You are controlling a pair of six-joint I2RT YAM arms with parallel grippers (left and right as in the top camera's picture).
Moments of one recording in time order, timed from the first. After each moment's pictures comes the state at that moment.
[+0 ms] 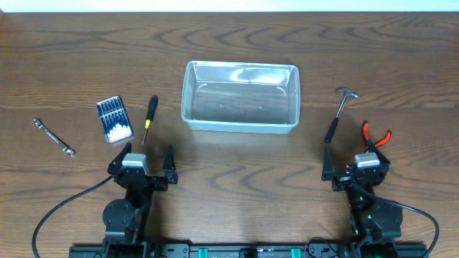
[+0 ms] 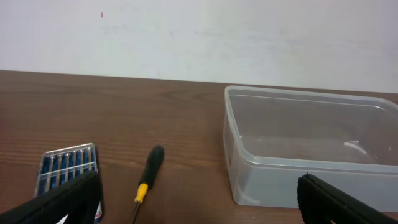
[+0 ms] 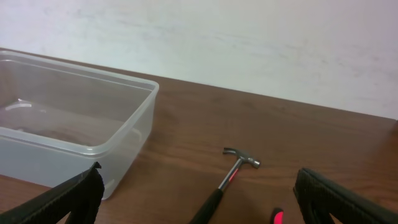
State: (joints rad) left arm -0.07 0.01 0.02 -0.11 0.05 -0.09; right arm 0.10 0.01 0.01 -0.07 -0.01 -0.11
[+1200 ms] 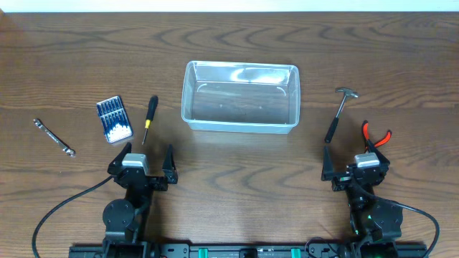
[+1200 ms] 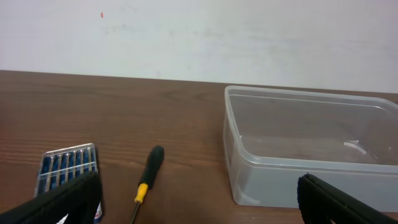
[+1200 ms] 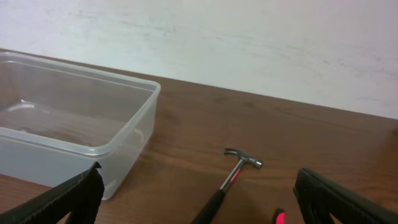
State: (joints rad) left arm -0.07 0.01 0.02 -0.11 0.05 -0.09; right arm 0.10 0.01 0.01 -0.07 -0.02 -0.11
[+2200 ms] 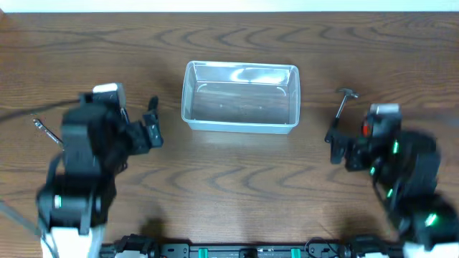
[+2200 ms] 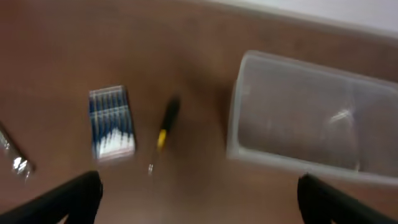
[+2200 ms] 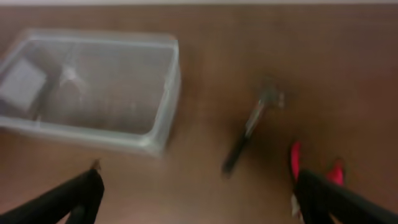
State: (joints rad) left arm -0.07 0.96 1.18 -0.97 -0.01 -0.20; right arm 0.10 0.83 0.99 -0.88 -0.07 0.10
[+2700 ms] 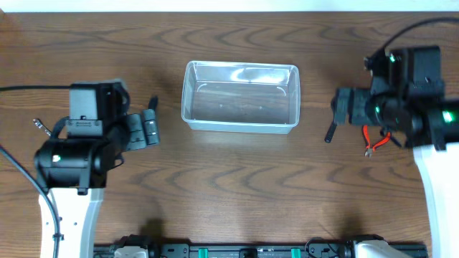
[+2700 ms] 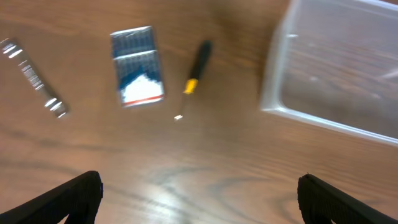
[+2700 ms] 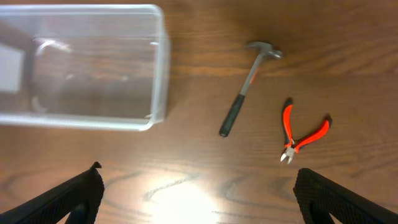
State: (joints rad) left arm -0.02 1.12 1.31 -1.20 -0.07 -0.20; right arm 0.09 1.36 1.57 -1.26 -0.03 0.17
